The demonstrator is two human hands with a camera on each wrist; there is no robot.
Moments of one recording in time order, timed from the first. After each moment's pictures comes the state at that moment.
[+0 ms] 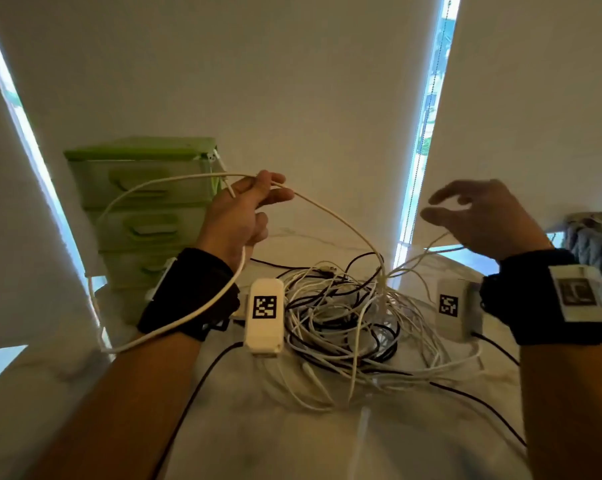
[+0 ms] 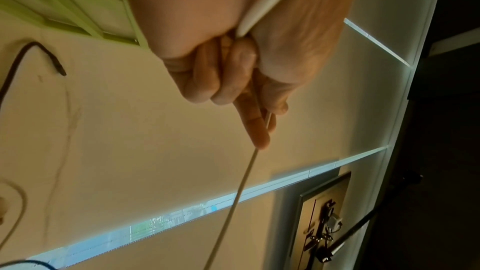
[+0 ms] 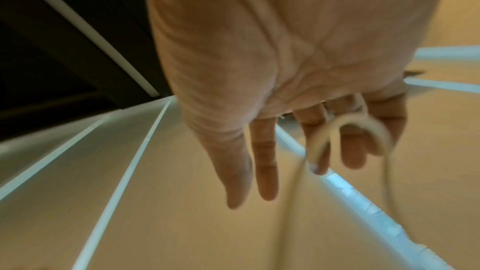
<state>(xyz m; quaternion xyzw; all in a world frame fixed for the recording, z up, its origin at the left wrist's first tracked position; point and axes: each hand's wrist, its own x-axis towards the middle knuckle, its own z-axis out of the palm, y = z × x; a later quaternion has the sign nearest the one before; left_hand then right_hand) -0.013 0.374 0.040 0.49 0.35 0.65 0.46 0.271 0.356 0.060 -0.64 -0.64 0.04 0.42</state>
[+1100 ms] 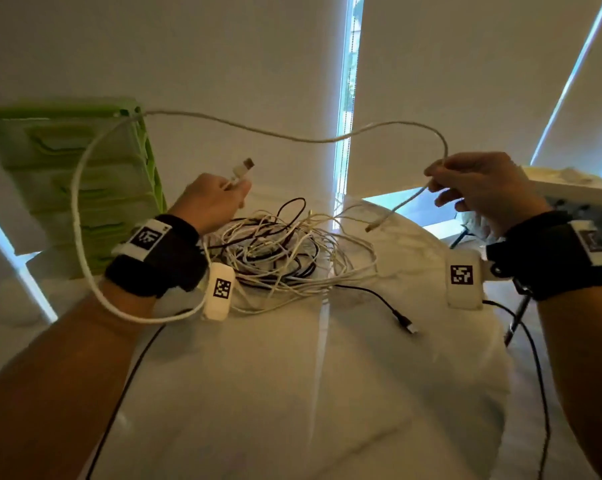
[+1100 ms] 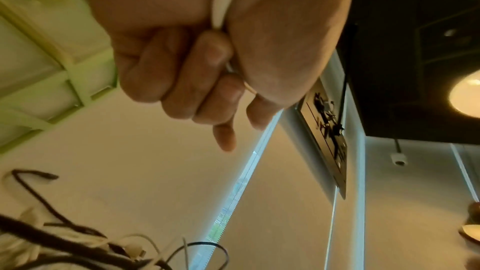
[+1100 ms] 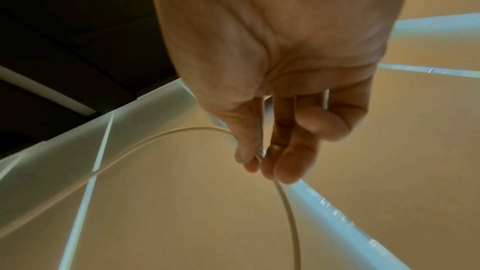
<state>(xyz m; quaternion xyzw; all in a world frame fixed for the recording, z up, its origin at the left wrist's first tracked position) 0.030 0.328 0.021 0.70 0.59 0.37 0.15 0.369 0.245 0.044 -0.60 -0.58 0.18 0.52</state>
